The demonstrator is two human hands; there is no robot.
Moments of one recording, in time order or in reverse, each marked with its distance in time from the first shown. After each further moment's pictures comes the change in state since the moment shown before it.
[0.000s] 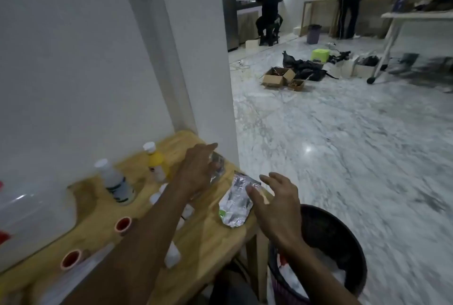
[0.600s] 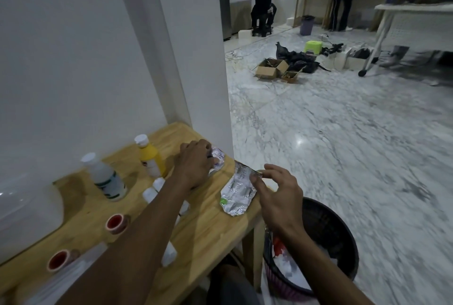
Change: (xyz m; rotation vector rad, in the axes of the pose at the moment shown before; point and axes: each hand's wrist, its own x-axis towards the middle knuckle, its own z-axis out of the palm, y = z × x) left_hand 0.009 0.001 0.013 0.082 -0.001 -0.148; right_hand 0.010 0.004 0.004 0.189 0.050 0.046
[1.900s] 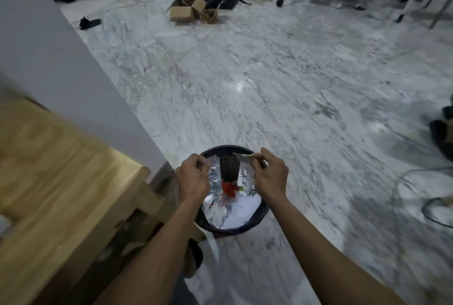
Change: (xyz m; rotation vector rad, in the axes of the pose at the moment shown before) left_hand -0.060 0.165 0.220 -0.507 -0.050 -0.191; right_hand 0.015 0.185 -0.141 -0.111 0.228 0.389
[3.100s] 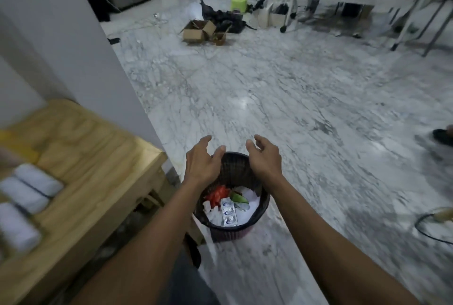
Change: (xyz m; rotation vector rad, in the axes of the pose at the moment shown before) left_hand -0.029 0.041 -0.037 0.049 -0.155 0.169; right_hand -0.013 -0.053 -0.025 0.088 -0.161 0.070
